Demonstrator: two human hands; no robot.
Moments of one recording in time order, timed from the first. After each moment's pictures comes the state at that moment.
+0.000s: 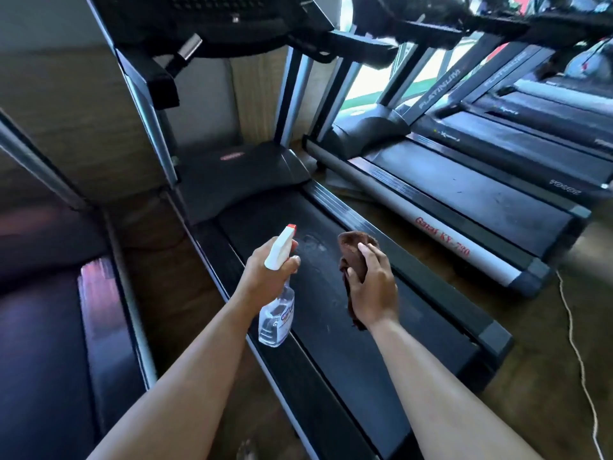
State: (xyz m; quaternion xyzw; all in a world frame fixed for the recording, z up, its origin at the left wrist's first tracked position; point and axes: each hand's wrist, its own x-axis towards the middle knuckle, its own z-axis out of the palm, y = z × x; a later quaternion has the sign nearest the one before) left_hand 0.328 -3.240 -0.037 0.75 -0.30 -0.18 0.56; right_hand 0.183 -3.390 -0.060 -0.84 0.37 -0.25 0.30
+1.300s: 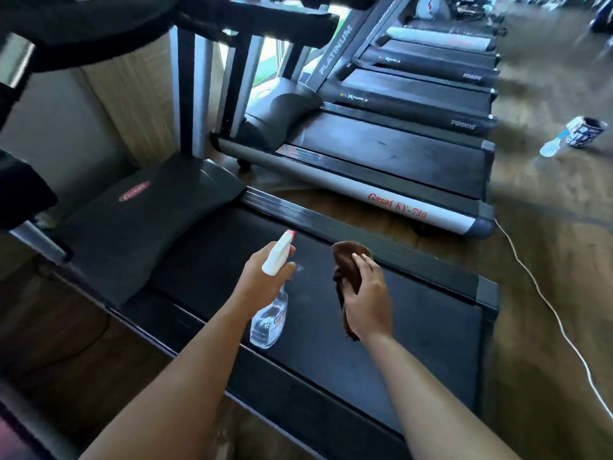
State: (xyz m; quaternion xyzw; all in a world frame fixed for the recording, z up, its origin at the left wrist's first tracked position) left_hand 0.648 -3.391 -0.082 0.69 -0.44 -0.33 0.47; right_hand 0.448 -3.448 -0.105 -0.72 0.57 -0.29 0.29
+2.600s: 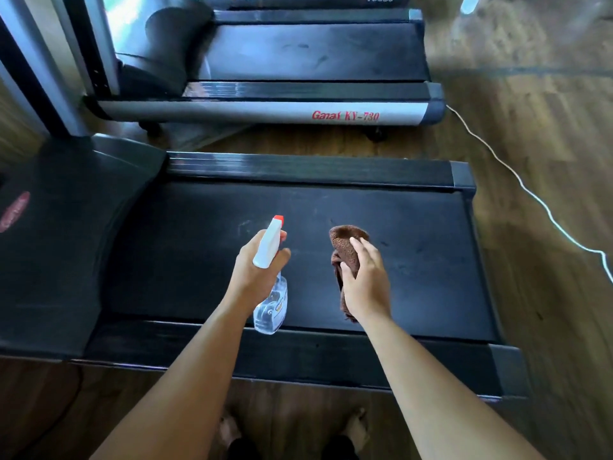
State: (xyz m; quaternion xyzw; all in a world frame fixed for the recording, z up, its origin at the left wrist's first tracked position) left_hand 0.707 -3.447 -0.206 0.66 -0.48 -0.44 0.38; right_hand 0.504 -3.437 -0.244 -0.56 0.72 -0.28 0.29
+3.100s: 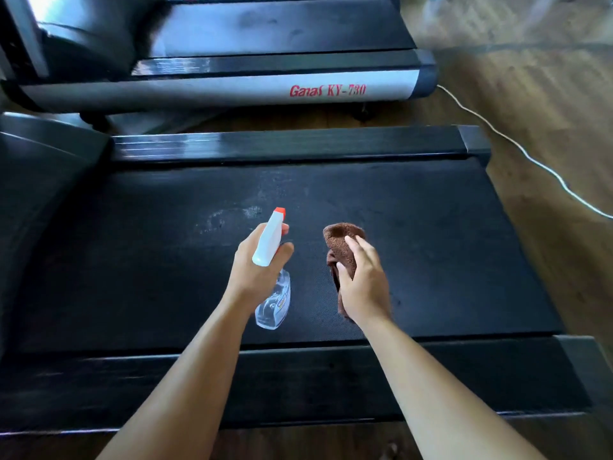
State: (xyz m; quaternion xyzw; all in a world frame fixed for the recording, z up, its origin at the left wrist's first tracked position) left_hand 0.728 -3.489 -0.434 0.60 -0.53 -0.44 0.40; right_hand 0.540 -3.457 -0.482 -0.56 0.73 -0.32 0.24
